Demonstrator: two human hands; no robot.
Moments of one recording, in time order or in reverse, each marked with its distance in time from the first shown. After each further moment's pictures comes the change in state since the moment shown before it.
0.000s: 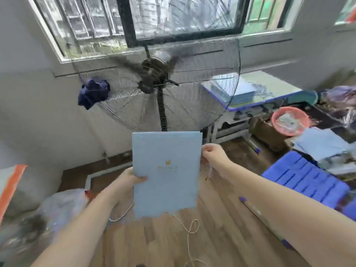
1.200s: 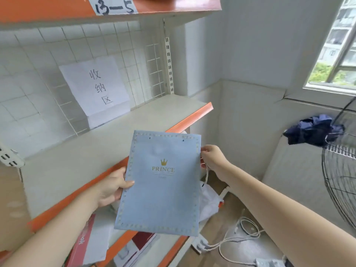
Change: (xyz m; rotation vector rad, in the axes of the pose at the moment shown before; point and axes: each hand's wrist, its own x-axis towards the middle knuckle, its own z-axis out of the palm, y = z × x) left_hand -0.323 0.001 -0.386 -0.418 1.009 0.067; right_hand -0.033 -0.327 0.555 -0.118 -1.024 -0.338
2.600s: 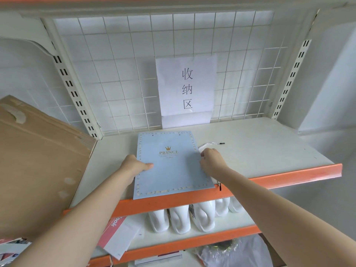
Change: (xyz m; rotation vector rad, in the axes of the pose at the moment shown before) left_hand 0.064 0.050 -0.107 0.112 1.049 -0.185; right_hand 0.193 -0.087 0.184 -0.800 -0.491 -0.490
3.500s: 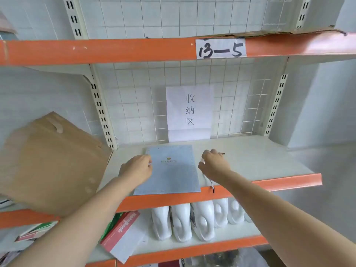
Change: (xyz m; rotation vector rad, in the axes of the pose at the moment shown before) left_hand -0.103 0.025 -0.029 0.861 0.231 0.423; right_hand -0.066 -0.026 -0.041 -0.219 0.132 -0.140
